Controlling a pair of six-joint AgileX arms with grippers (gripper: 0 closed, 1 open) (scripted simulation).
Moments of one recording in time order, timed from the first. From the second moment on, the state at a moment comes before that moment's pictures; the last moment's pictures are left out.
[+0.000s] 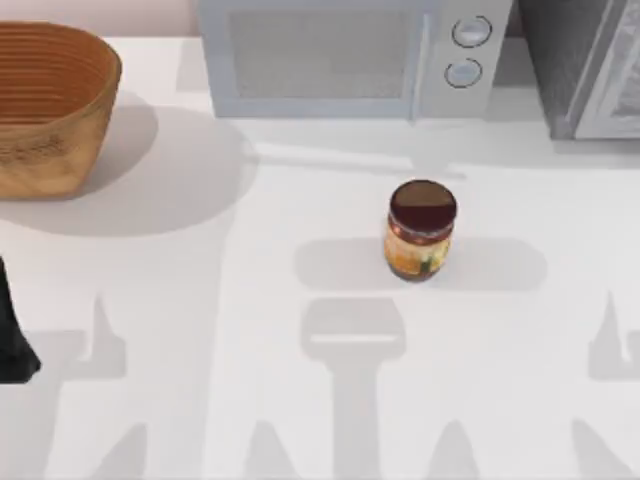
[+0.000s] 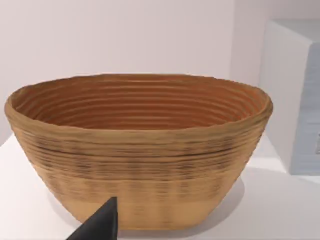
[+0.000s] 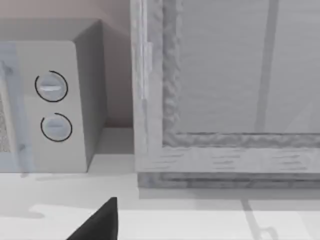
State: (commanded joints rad) left arm 0.00 0.00 0.00 0.00 0.00 0.00; right arm 0.00 0.00 0.00 0.00 0.00 0.00
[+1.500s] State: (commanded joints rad) left arm 0.00 0.00 0.00 0.00 0.00 0.00; right arm 0.08 1.74 0.85 0.28 -1.07 -0.64
